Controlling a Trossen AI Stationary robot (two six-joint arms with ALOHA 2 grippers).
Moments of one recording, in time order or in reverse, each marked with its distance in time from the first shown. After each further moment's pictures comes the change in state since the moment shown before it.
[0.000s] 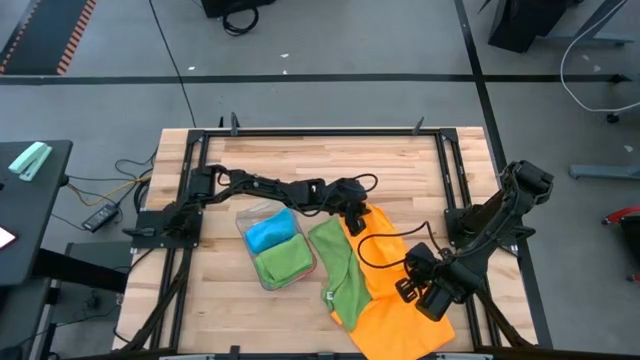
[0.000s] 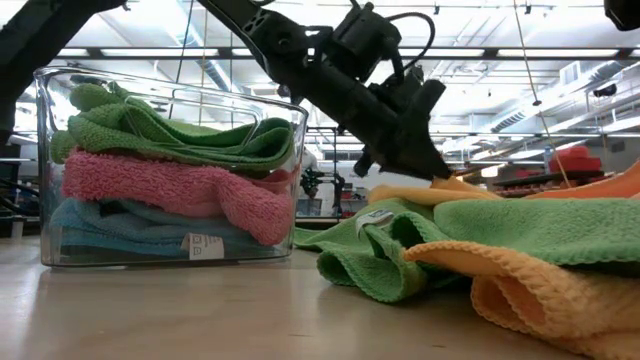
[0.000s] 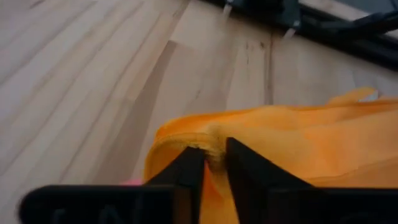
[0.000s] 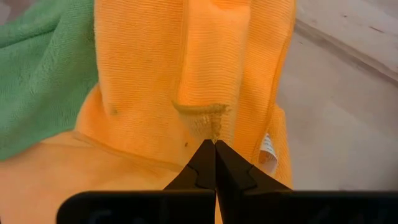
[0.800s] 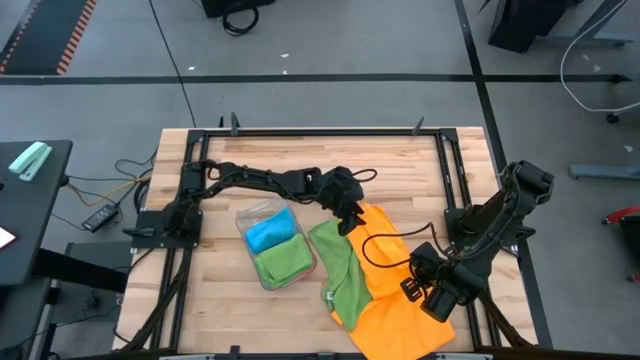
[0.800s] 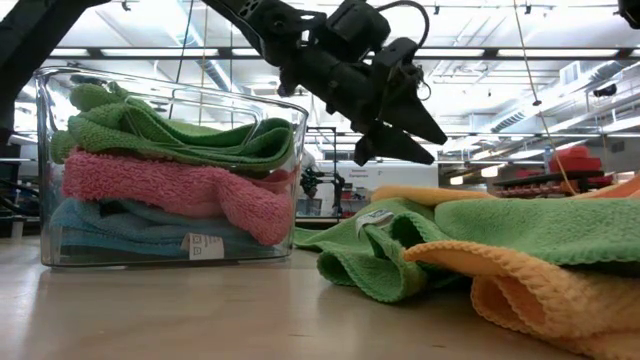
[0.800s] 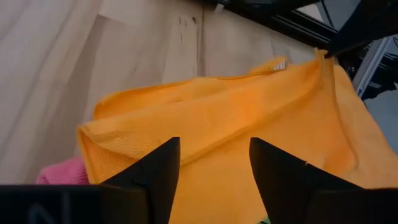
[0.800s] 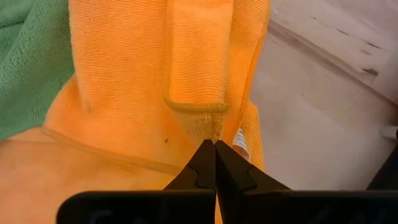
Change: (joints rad) left arm 0.042 -0.078 0.011 -0.154 0.327 0.029; right arm 0.034 0.000 0.000 -0.076 -0.008 0.032
